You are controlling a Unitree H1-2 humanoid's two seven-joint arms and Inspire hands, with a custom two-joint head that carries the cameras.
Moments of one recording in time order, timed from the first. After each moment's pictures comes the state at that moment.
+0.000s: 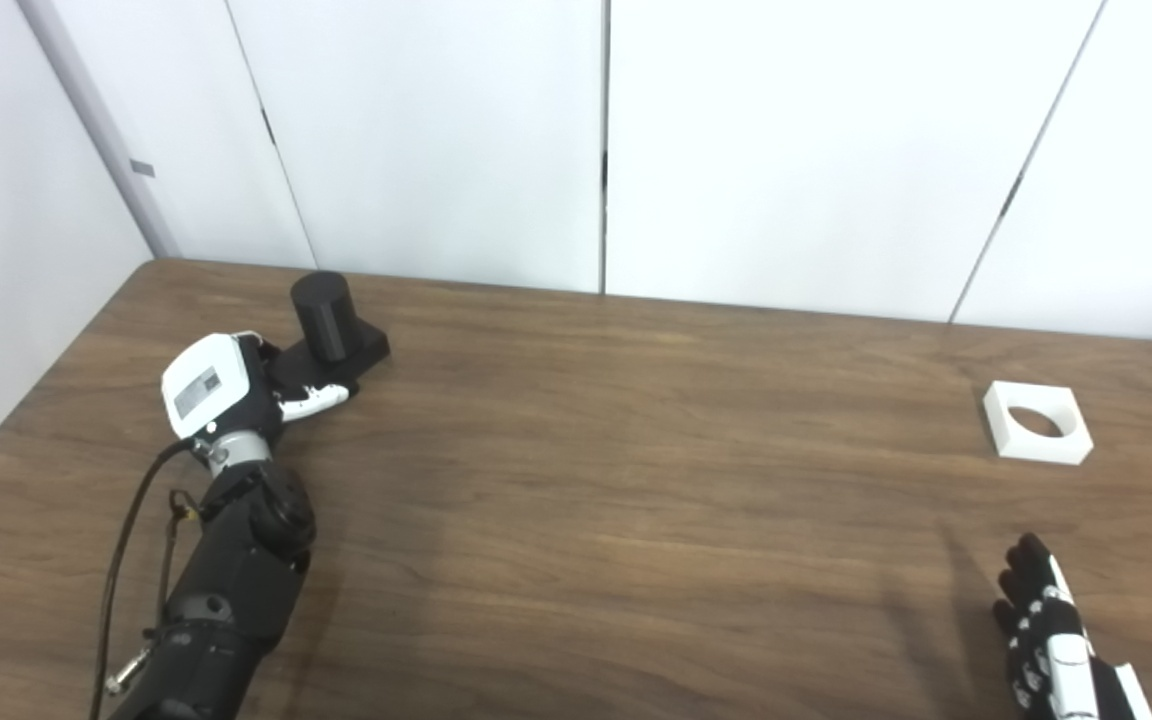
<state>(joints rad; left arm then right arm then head) -0.43 0.36 -0.02 0.58 0.66 0.37 0.43 0.40 -0.13 -0.01 -0.43 0.09 0.07 -0.03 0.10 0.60</state>
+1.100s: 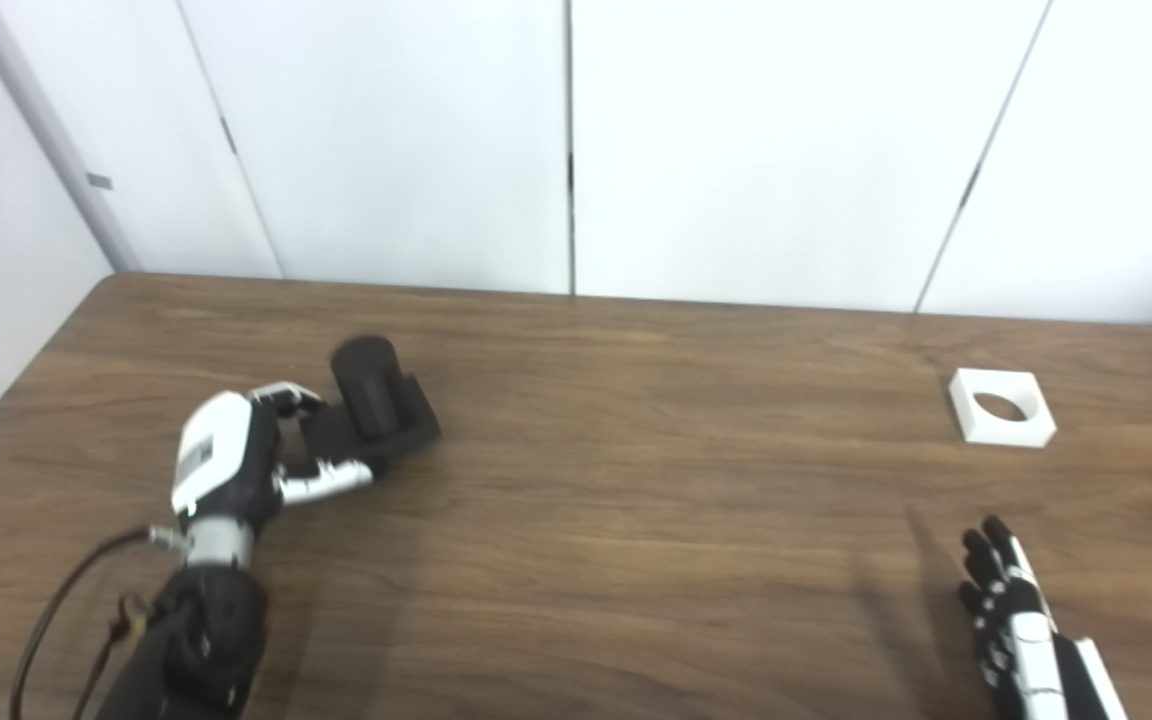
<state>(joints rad) -0.09 0.38 -0.10 0.00 0.54 0.21 0.18 0.40 -0.13 0.00 -0.43 0.09 0.06 -0.04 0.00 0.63</state>
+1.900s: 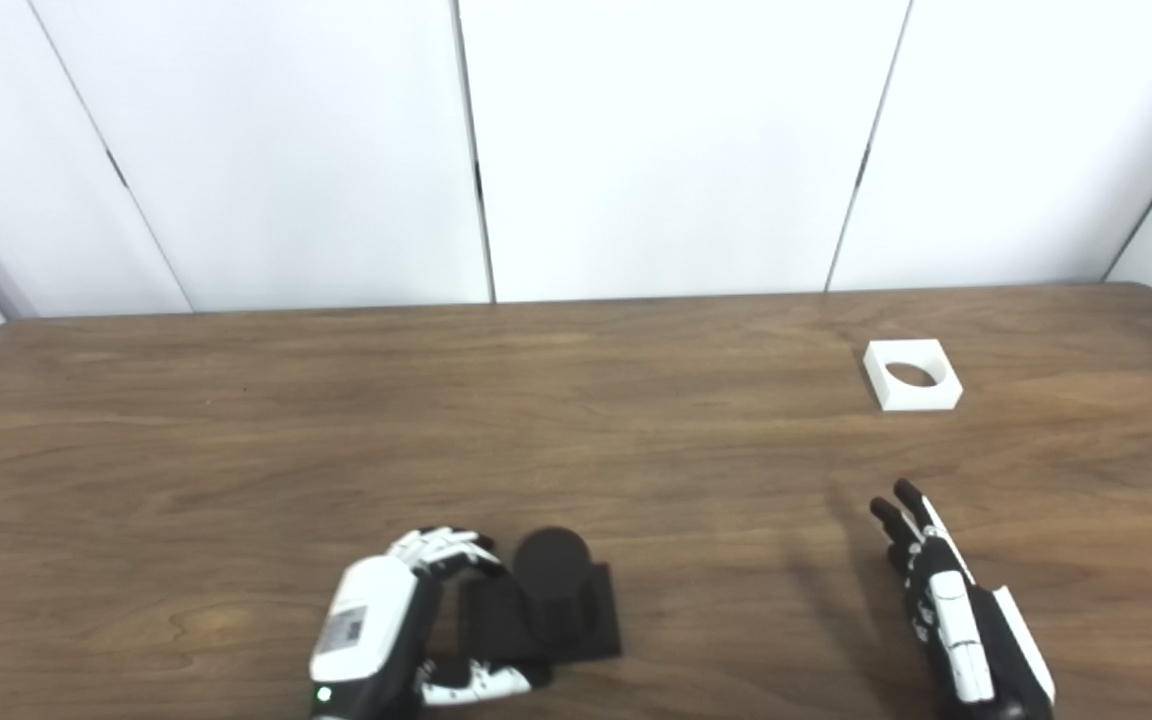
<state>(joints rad) 0.15 0.24 -0.38 -0.20 0.76 0.01 0.11 0.40 -0.12 0.02 -0.41 0.07 0.05 -0.06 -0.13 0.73</state>
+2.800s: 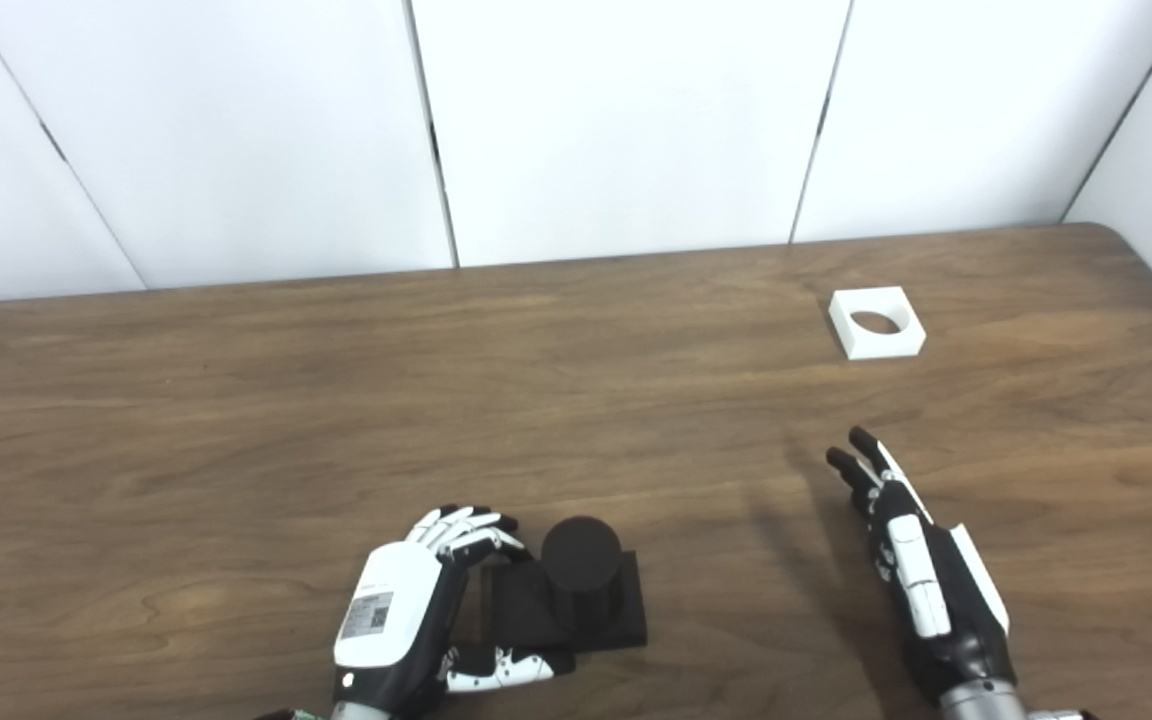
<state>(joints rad) 0.16 0.22 -0.45 -0.20 0.81 -0.01 0.10 0.39 -0.13 0.04 -0.41 0.04 0.06 -0.09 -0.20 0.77</state>
